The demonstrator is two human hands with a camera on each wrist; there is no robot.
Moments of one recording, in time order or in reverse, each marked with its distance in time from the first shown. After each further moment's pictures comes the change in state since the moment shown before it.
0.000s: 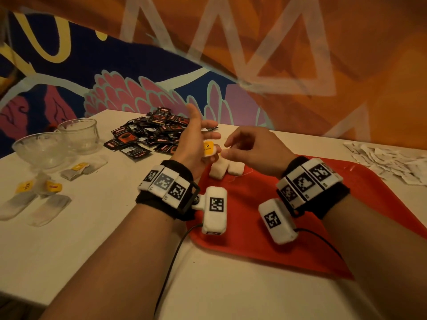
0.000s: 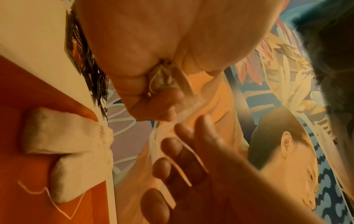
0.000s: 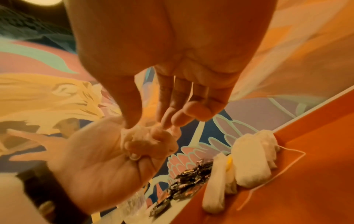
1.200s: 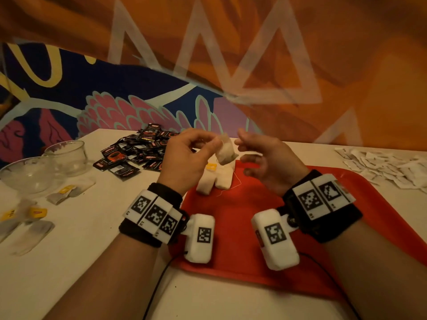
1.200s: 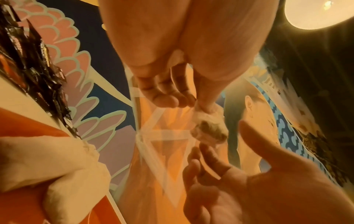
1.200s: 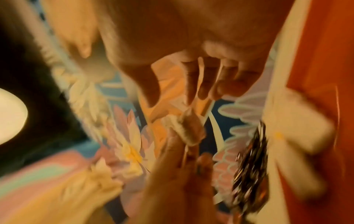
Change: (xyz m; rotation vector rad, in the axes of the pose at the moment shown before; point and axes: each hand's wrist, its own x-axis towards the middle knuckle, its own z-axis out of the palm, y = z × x) left_hand -0.005 -0.007 0.009 0.585 0.003 0.700; right_hand -0.014 0.010 -0.029 0.822 0.120 0.321
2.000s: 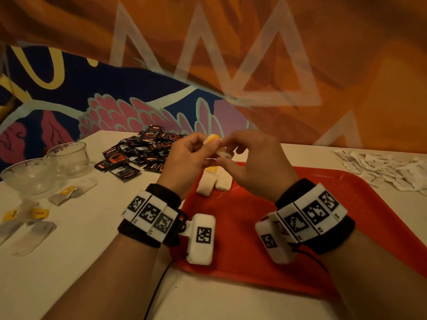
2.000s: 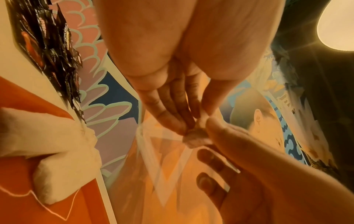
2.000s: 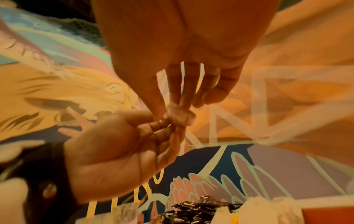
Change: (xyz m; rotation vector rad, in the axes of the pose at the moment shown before) left_hand -0.005 0.010 0.001 -0.428 -0.141 -0.220; right_hand -0.012 0.002 0.015 -0.974 0.099 -0.761
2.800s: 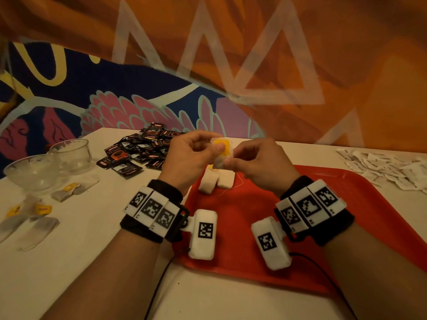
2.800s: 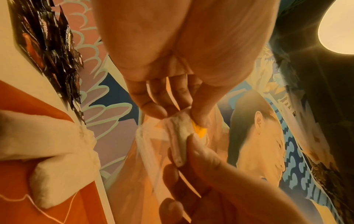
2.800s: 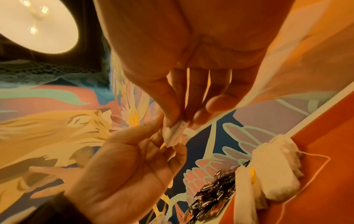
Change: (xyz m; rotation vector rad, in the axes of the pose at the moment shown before) left_hand 0.002 -0.002 -0.004 0.133 0.084 0.009; right_hand 0.003 0.018 0.006 0.374 -0.155 0.319
